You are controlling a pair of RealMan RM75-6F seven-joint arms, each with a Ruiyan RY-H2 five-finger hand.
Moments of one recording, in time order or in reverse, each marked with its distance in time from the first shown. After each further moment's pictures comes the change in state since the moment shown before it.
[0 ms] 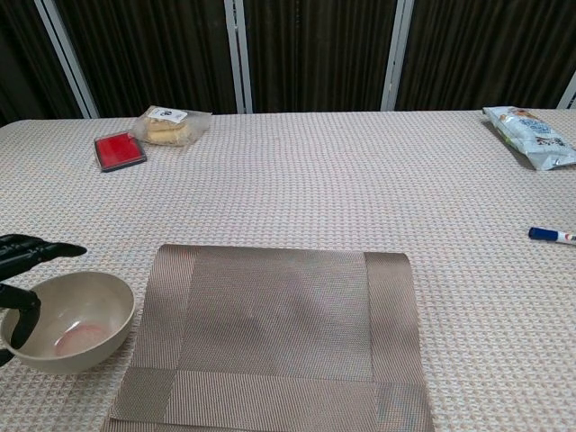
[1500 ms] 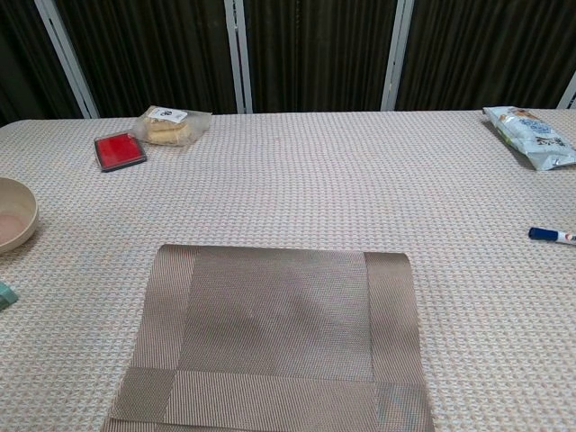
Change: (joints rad) left arm -0.091 -0.012 -0.267 0.231 -0.481 -0.150 -0.218; right arm 0.004 -0.009 -0.002 -0.003 0.015 -0.018 -0.035
